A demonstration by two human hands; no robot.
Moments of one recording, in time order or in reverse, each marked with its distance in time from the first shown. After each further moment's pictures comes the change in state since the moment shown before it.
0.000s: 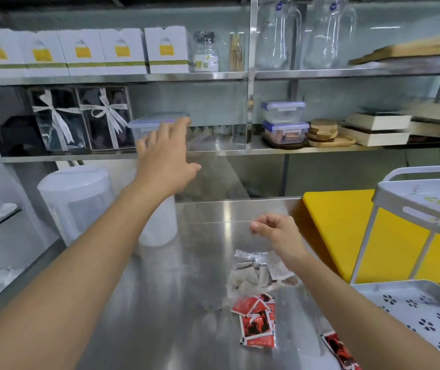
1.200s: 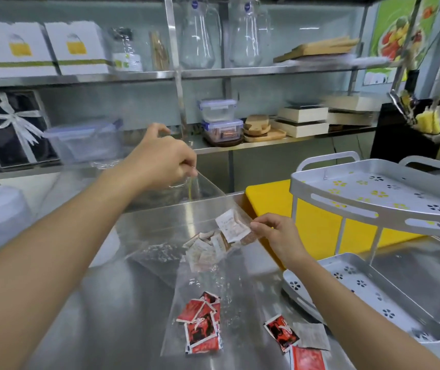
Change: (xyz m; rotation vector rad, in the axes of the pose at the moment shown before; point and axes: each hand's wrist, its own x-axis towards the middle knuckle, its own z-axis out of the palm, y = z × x) left_hand 0.047 0.093 0.043 0.074 -0.185 0.602; right_hand -0.026 0.028 -0.115 -0.155 0.248 0.048
